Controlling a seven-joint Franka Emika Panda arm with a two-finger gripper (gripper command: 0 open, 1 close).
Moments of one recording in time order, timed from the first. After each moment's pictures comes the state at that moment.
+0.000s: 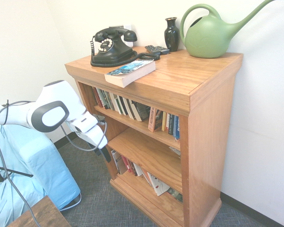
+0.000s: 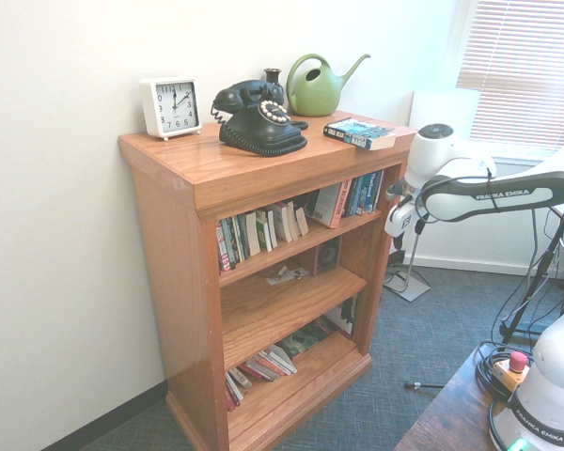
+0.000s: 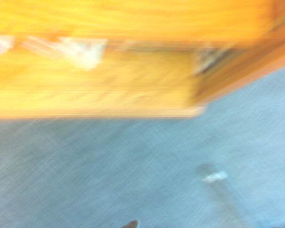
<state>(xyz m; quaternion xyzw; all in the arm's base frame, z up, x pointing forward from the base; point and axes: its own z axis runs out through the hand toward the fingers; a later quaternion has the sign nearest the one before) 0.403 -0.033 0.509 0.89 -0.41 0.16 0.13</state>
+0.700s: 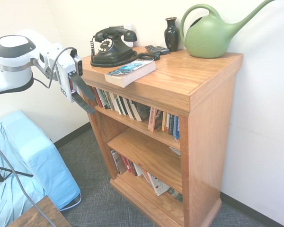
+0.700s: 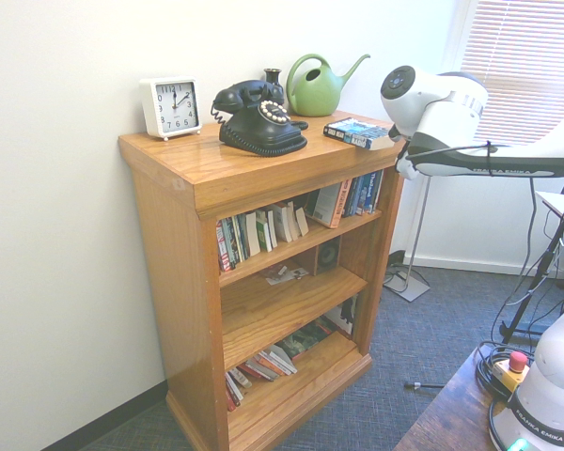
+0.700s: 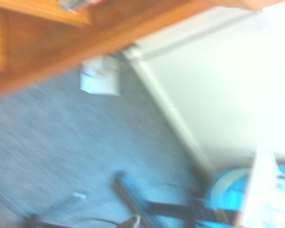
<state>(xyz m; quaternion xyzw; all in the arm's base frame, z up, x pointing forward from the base) 0.420 0.007 0.651 0.79 -0.39 0.22 0.42</state>
